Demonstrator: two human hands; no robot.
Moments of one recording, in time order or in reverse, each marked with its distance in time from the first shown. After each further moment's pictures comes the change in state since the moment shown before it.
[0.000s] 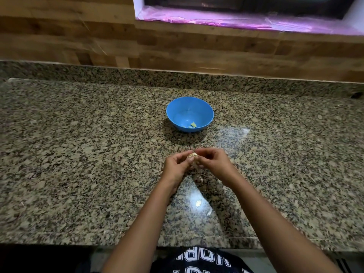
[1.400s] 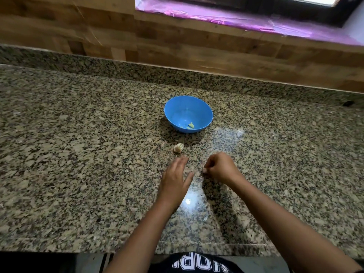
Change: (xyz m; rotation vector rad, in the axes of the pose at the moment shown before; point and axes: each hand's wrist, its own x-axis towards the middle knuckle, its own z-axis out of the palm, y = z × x) left_hand -0.015 -0.032 -0.009 1.101 0.019 0.385; right_hand 0.009 0.002 -0.014 -0.613 0.069 0.169
